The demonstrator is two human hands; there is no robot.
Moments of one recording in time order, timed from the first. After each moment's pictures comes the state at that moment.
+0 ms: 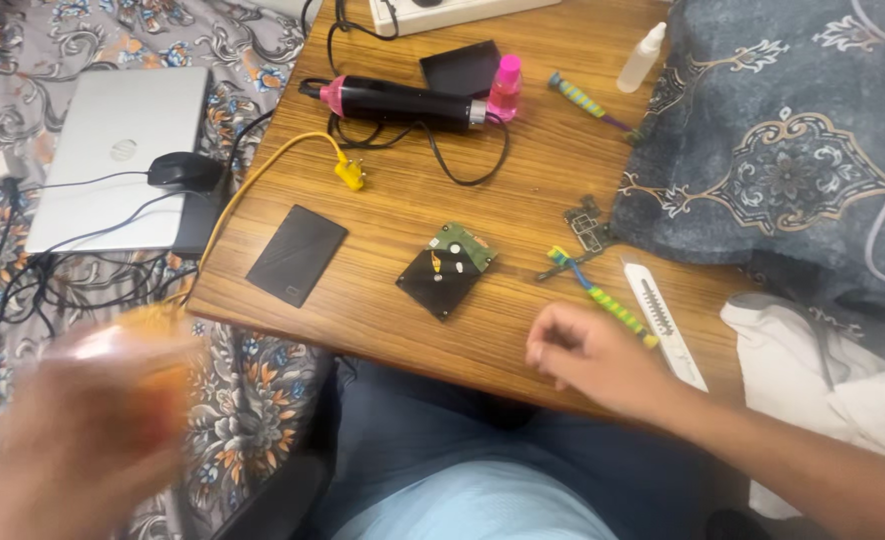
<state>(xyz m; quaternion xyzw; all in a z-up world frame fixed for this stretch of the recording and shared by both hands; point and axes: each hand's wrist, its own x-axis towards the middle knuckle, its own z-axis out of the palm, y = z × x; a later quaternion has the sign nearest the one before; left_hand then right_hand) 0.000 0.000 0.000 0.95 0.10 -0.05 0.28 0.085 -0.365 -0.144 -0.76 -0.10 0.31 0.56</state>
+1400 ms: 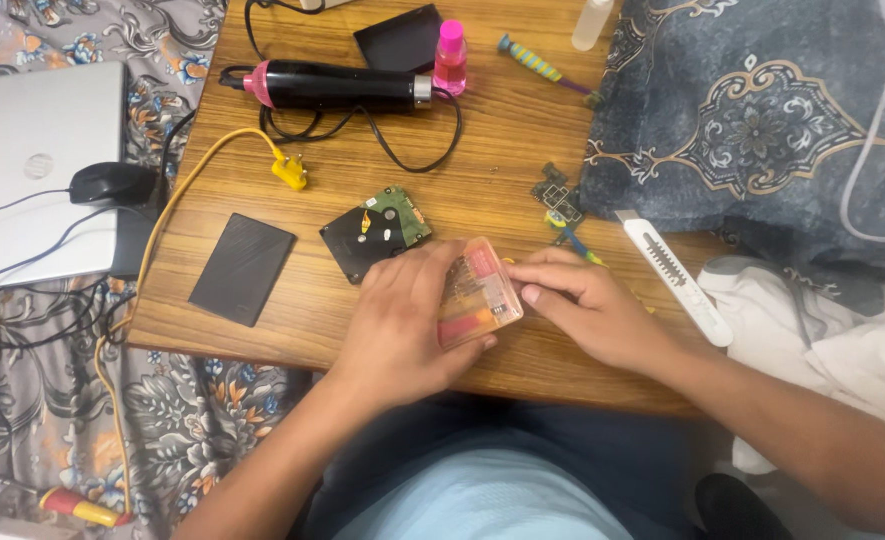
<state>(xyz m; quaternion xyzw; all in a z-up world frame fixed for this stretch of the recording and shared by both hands) 0.087 -0.127 -0.114 0.89 -0.28 0.13 0.33 0.111 -0.379 -0.141 -0.81 -0.21 0.14 0.53</state>
